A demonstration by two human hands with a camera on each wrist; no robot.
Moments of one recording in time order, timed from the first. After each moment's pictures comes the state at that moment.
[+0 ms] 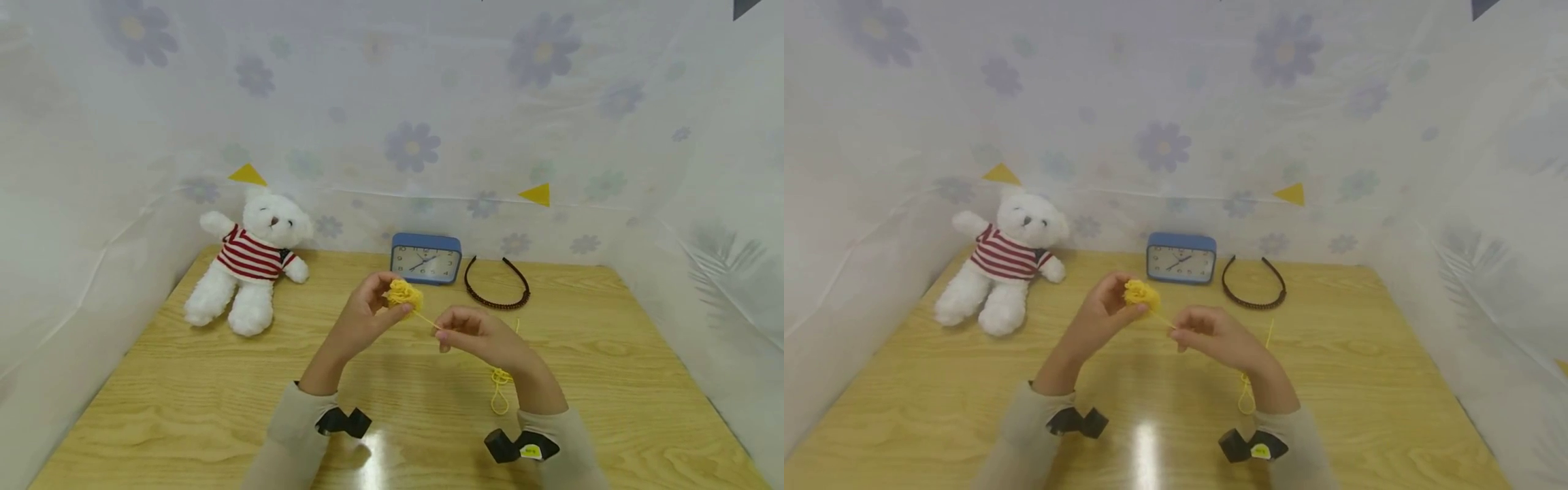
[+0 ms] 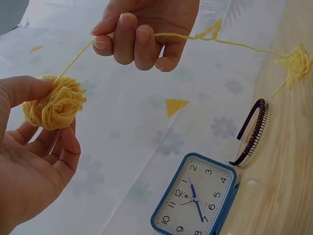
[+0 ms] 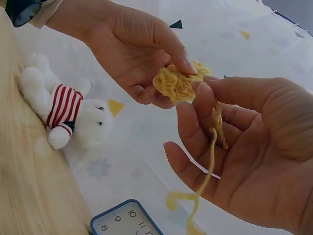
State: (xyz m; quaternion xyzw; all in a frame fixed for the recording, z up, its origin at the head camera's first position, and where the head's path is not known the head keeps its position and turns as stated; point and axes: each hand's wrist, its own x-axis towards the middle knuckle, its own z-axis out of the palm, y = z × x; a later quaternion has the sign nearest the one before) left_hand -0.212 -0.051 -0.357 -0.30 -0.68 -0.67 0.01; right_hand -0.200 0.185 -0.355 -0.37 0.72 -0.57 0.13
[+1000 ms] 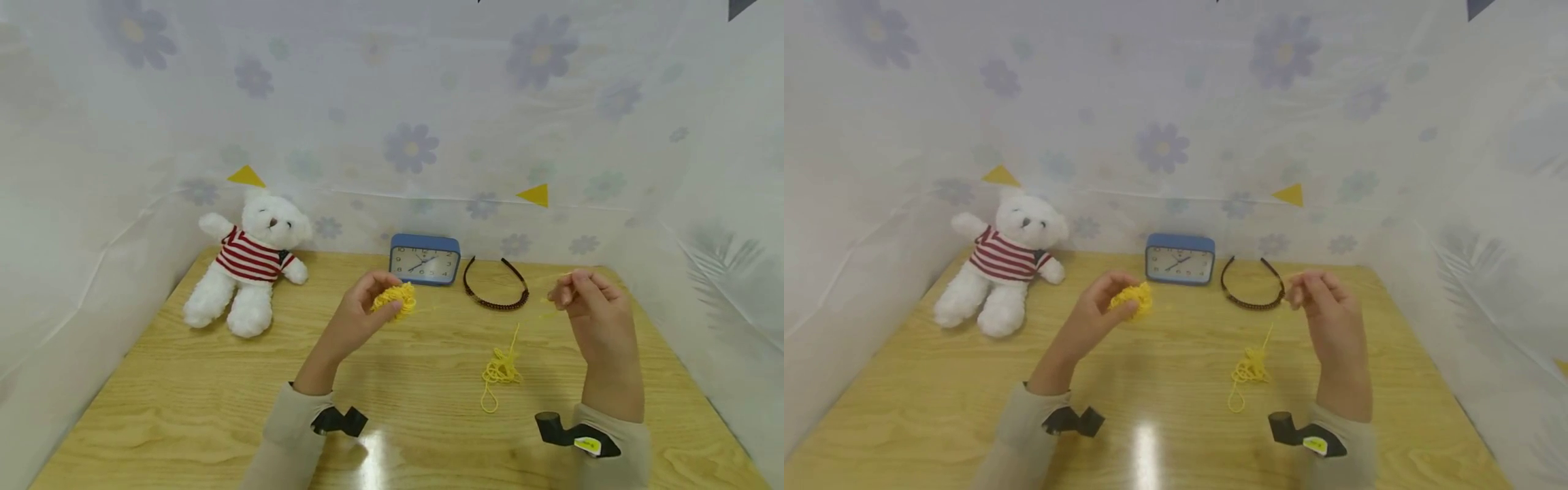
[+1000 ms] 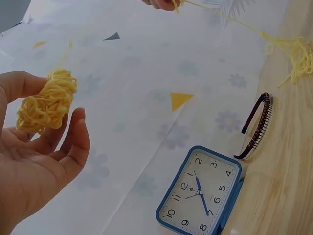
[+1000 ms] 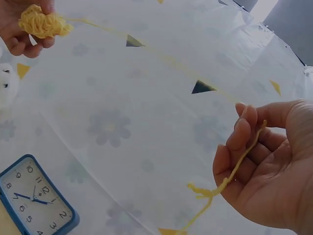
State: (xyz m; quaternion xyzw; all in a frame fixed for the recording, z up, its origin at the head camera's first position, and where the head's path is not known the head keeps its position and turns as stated) left_hand -0.214 -0.058 -0.357 -0.31 -0.67 -0.68 0.00; right_hand -0.192 0.273 -0.327 -0.33 0.44 -0.83 -0.11
